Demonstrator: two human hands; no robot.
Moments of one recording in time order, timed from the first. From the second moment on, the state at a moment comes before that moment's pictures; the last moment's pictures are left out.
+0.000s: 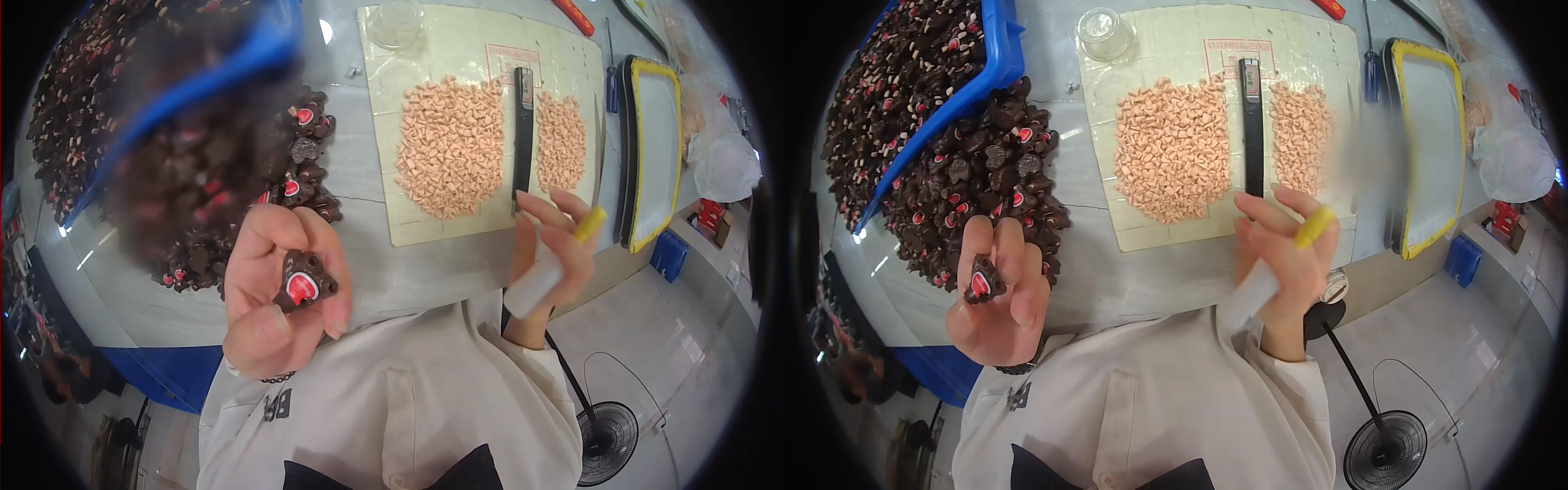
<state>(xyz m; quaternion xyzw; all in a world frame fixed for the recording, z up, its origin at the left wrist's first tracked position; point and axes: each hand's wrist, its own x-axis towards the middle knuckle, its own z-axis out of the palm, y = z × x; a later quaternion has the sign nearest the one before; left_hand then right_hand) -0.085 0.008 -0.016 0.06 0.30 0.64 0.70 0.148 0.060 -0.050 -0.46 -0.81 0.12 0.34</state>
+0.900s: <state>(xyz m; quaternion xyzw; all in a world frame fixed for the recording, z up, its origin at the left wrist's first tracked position) -0.081 0.003 -0.016 0.26 0.29 0.57 0.73 0.145 0.068 -0.060 -0.48 -0.82 0.13 0.29</state>
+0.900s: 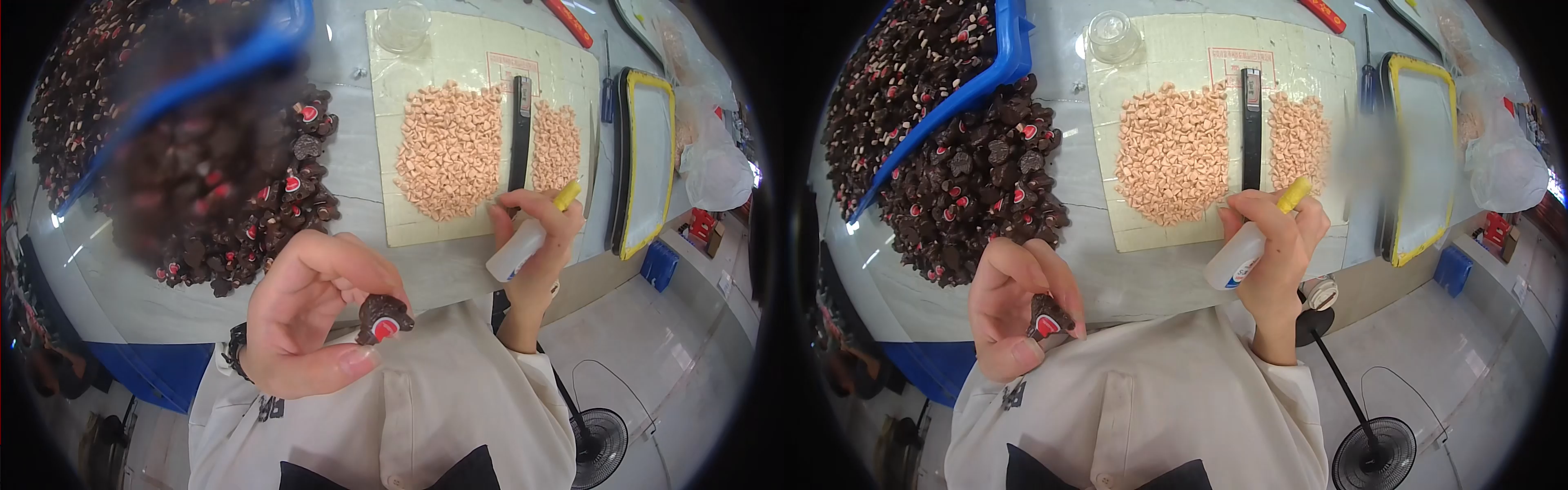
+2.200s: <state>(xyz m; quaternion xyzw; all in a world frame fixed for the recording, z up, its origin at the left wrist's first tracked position) -0.082 0.011 -0.007 0.37 0.04 0.38 0.85 0.077 0.039 -0.011 -0.30 -0.68 0.31 0.59</state>
